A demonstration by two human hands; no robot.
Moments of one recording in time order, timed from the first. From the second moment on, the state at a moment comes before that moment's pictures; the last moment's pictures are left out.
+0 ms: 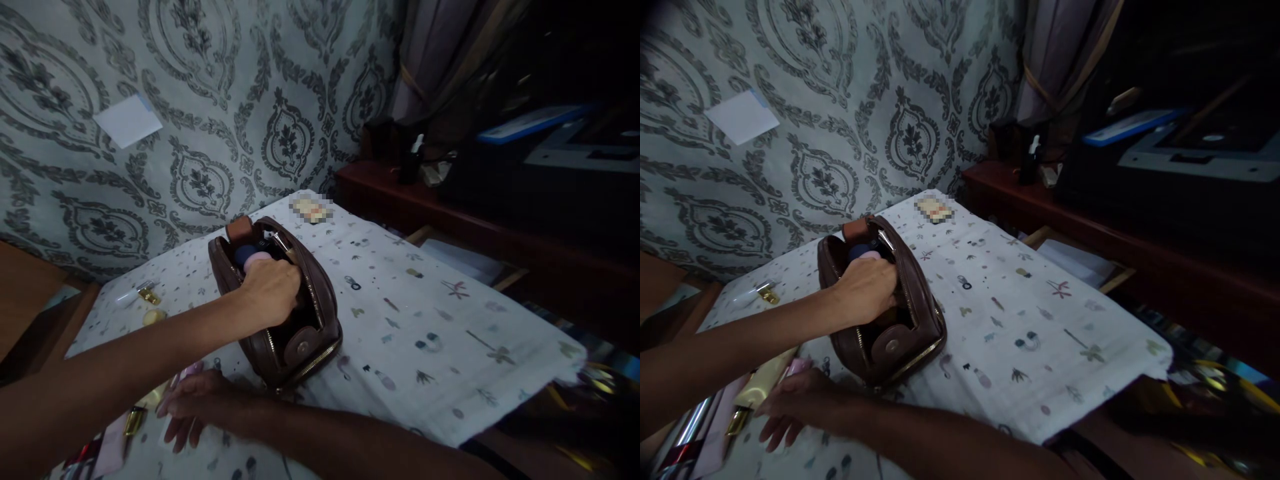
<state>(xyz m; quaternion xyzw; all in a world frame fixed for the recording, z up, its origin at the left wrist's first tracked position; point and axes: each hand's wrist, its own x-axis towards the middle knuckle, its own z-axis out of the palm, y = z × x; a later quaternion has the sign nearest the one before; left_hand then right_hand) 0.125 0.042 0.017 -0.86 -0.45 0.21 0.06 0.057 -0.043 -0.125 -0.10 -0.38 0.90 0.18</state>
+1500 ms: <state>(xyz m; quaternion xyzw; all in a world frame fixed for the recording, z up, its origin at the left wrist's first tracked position) 0.058 0.003 0.036 -0.90 -0.43 -0.06 0.05 0.049 -0.046 -0.127 -0.13 -0.39 0.89 0.19</state>
